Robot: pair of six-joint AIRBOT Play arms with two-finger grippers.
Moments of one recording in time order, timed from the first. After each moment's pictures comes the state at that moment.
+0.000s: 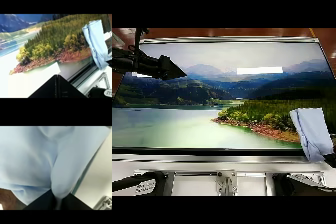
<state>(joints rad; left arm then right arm) -0.08 -1.35 1.67 0.75 -1.40 -1.43 -1.34 -1.32 0.81 -1.26 1.24 1.42</state>
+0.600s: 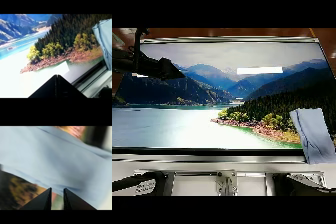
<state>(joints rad) -0.08 -1.35 1.67 0.83 -1.41 -1.40 -1.33 -1.28 1.21 -1.07 1.44 1.36</state>
